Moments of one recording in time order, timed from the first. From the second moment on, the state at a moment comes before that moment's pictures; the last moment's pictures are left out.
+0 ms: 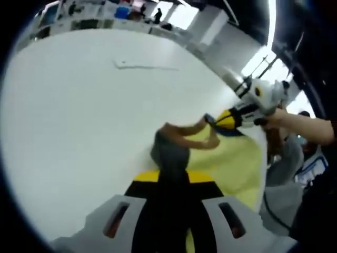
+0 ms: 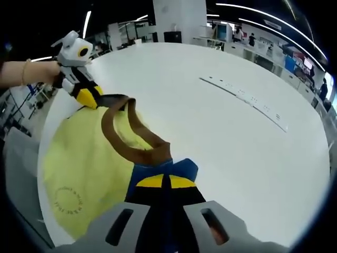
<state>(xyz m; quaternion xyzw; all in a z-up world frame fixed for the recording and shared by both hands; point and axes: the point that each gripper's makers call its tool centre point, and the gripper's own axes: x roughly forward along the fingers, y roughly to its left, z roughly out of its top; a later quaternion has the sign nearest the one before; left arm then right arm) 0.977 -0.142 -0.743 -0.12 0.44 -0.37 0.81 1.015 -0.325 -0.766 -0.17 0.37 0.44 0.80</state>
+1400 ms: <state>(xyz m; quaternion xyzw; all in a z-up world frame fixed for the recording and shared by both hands) 0.991 -0.140 -0.737 -0.11 0.44 -0.34 0.82 1.012 -0.324 -0.752 -0.18 0.36 0.45 0.80</state>
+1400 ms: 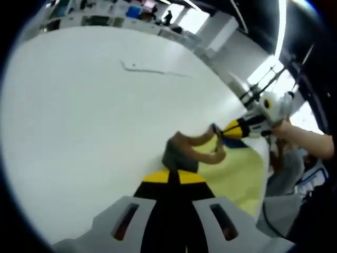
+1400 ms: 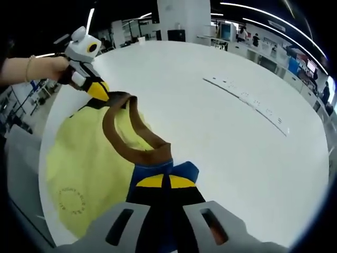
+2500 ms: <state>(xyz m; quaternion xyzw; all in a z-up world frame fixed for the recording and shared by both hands) 0.932 -0.133 -0.665 -0.12 0.38 -0.37 0.84 0.964 -0.332 -0.675 -0.21 0.26 0.43 0.84</state>
